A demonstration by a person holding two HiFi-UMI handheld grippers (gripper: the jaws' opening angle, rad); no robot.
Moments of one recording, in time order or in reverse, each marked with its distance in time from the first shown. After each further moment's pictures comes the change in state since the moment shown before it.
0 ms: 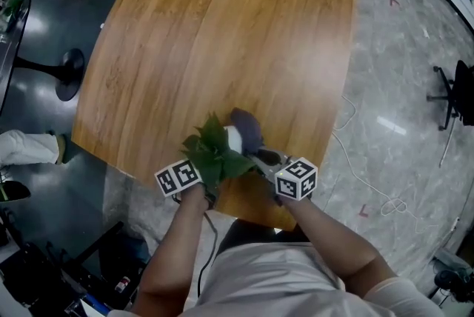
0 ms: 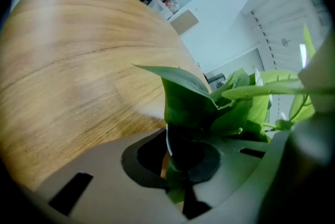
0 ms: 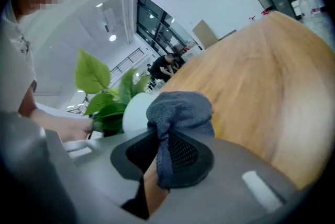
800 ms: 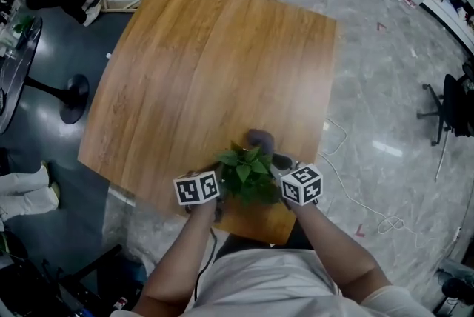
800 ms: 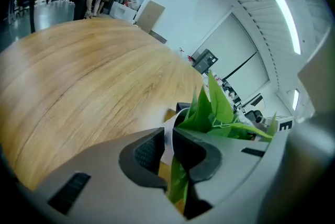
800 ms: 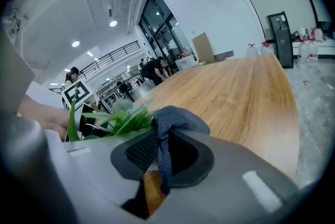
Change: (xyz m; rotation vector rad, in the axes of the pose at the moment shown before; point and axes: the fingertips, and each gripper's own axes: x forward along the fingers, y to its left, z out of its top) left arm 0.000 -0.081 -0.003 0.374 0.087 0.075; right arm -0.060 -0.028 0.070 -0.181 0.008 -0.223
